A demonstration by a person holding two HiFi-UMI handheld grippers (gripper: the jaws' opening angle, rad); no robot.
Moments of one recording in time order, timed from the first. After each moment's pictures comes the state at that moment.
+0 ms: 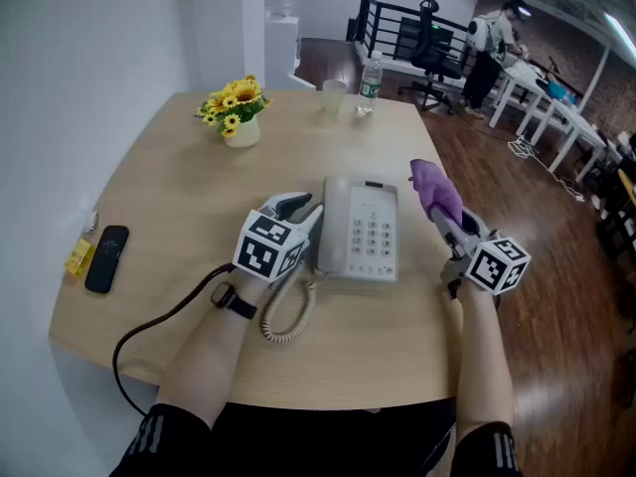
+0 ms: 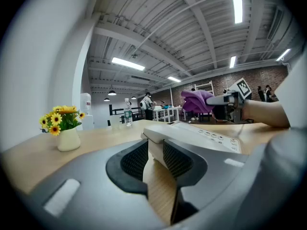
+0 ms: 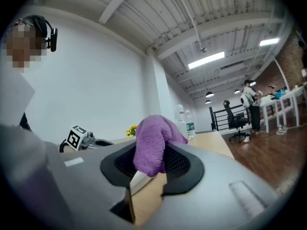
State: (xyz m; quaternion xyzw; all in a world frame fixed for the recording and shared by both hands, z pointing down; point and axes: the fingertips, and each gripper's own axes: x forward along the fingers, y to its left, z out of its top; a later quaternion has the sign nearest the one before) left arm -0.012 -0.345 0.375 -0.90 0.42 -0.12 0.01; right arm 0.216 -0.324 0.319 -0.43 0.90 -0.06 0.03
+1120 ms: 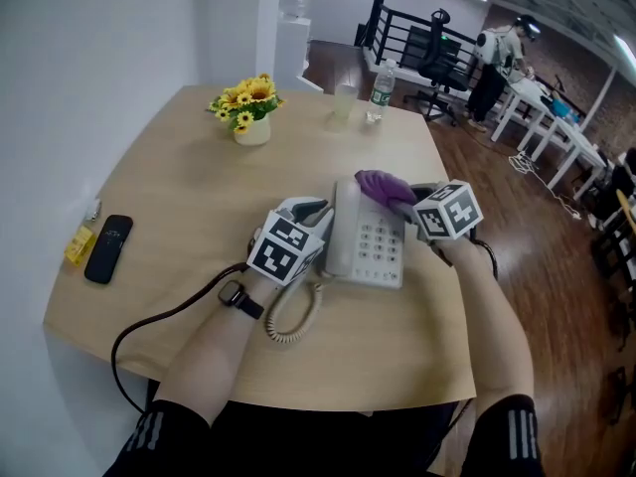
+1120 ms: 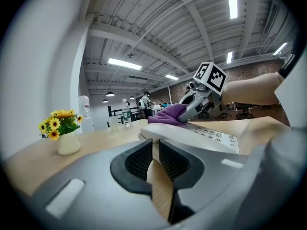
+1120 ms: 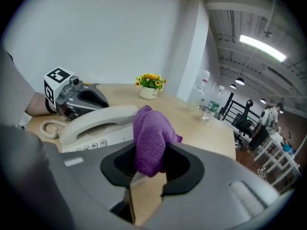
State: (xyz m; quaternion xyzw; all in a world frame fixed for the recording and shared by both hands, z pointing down) left arm -0.006 -0.341 0.375 -0.90 0.41 -0.14 0.03; right arm 0.122 -0.394 0.376 -0.35 0.87 -0.01 -0.35
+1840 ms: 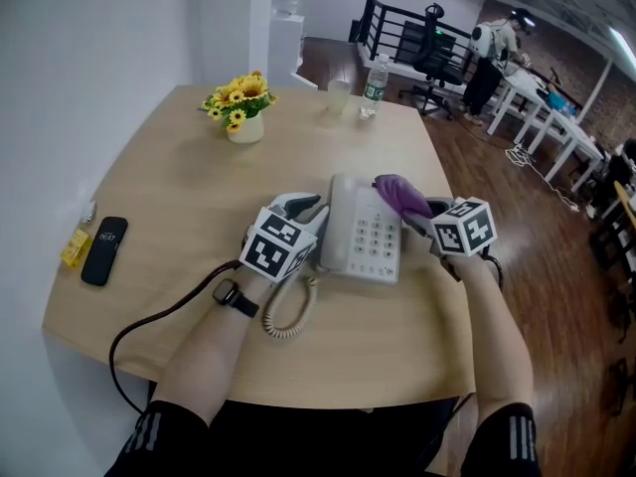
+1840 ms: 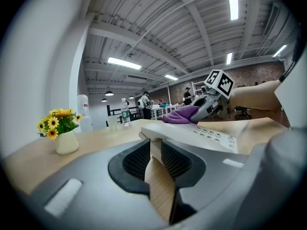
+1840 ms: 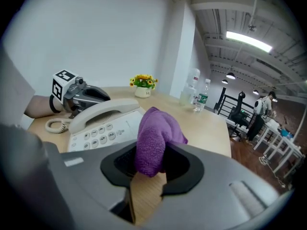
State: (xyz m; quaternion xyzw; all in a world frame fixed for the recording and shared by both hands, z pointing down) left arm -0.005 -0.341 0.376 -0.90 0.40 -0.14 0.02; right arm 0.170 -0.368 0.388 -0.39 0.87 -0.04 -0.32
